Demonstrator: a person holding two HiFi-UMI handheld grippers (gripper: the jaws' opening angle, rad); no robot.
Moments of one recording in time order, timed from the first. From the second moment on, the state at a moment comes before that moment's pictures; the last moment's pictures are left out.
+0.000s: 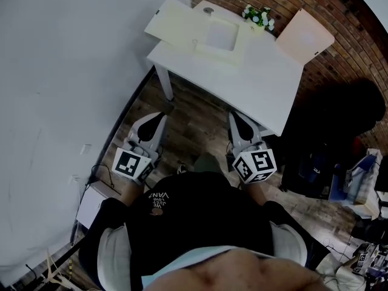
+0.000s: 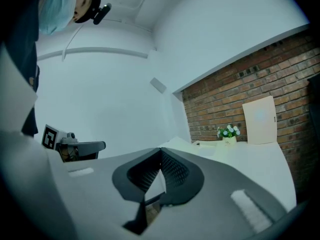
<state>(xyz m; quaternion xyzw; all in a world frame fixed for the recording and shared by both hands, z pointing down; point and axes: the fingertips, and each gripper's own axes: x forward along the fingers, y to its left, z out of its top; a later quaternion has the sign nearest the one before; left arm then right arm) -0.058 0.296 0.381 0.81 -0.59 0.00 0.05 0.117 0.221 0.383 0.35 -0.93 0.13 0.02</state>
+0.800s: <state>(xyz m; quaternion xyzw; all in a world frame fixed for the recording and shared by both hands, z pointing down) -0.076 0.178 0.392 0.78 -0.62 -0.01 0.05 0.110 0.093 0.397 0.33 -0.94 0.12 0.03</state>
